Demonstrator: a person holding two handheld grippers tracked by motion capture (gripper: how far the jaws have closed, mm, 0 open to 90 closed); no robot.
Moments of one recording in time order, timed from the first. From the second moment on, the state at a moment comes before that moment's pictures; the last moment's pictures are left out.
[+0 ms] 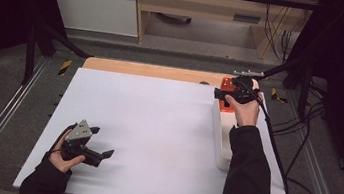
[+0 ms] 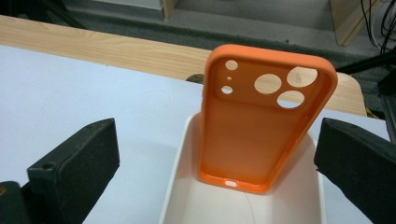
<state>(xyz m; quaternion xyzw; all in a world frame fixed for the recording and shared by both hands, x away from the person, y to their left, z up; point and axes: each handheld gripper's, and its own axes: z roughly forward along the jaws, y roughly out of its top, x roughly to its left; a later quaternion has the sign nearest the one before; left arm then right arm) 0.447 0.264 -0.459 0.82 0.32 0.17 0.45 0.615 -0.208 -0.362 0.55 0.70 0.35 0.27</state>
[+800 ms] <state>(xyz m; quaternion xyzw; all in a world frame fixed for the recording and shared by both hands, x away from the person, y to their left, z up) 0.446 0.262 -0.458 0.82 0.31 0.17 0.44 0.519 -0.195 -0.352 0.39 0.74 0.49 0.25</state>
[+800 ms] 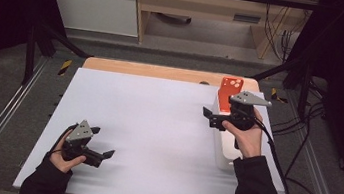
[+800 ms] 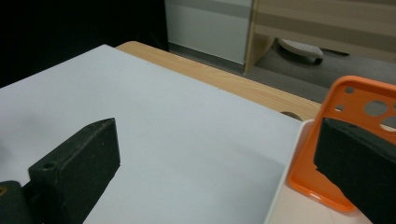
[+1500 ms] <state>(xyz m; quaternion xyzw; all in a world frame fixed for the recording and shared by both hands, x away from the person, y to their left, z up) 0.443 0.262 -0.455 0.82 0.31 0.17 0.45 0.450 -0.223 -0.404 0.31 0.76 0.52 0.22</state>
